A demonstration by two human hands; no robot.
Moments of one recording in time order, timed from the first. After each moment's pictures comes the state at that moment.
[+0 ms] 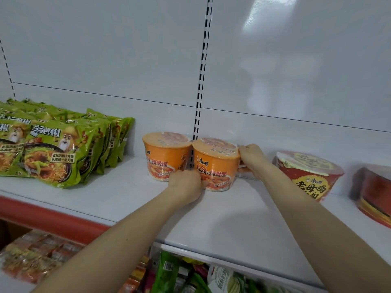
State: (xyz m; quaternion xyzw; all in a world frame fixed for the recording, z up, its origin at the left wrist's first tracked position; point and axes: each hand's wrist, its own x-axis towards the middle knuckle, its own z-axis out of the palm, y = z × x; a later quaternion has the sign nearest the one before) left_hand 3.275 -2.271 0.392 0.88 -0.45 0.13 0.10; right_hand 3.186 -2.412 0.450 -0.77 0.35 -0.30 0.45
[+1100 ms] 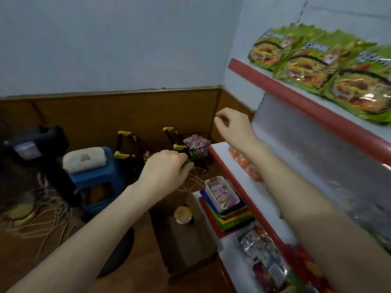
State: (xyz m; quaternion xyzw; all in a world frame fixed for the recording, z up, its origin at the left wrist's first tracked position) left_hand 3.240 -1.688 0.268 0.96 -0.14 0.20 0.14; right_hand 3.340 -1.852 0.321 -0.93 -0.20 -0.16 0.27
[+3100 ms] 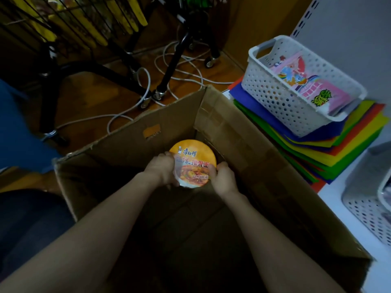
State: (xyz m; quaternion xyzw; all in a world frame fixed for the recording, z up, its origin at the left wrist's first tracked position) left_hand 3.560 -1.639 -0.588 0.93 -0.02 -0.33 0.13; right_hand 3.523 -1.799 -0.606 -0.91 0.21 0.18 0.32
